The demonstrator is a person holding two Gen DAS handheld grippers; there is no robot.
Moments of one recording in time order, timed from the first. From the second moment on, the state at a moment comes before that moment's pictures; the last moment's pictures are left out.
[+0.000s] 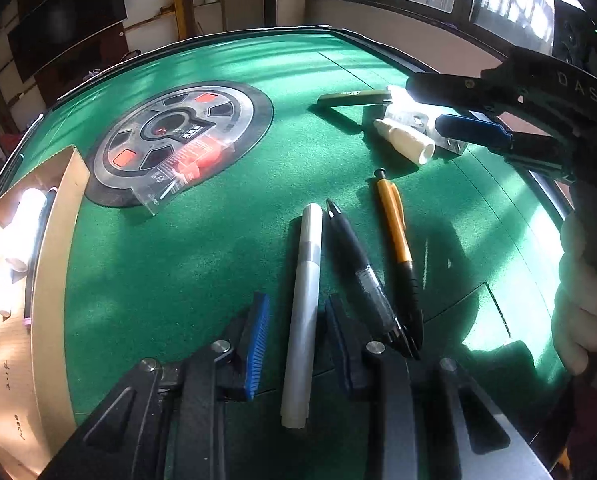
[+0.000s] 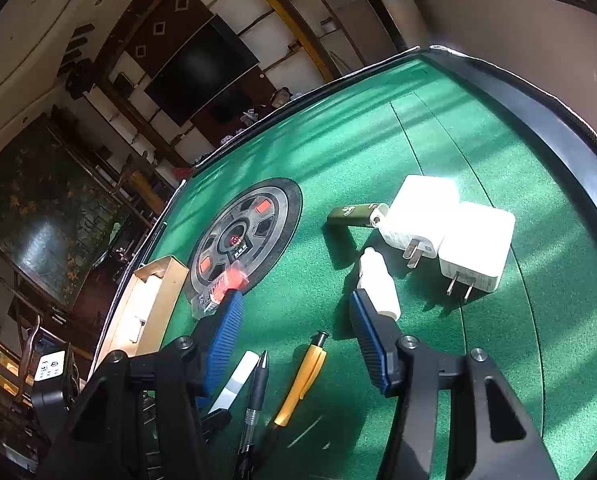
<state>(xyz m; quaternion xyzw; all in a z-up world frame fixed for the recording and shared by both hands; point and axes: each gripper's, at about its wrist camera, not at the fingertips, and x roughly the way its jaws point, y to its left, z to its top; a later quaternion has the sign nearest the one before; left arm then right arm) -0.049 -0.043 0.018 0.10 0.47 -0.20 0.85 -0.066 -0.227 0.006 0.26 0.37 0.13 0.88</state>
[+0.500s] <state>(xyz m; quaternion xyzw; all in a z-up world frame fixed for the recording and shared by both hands) -0.068 -0.010 0.048 0.04 0.43 -0.20 0.88 -0.064 -0.227 0.007 0.21 0.35 0.09 0.91</state>
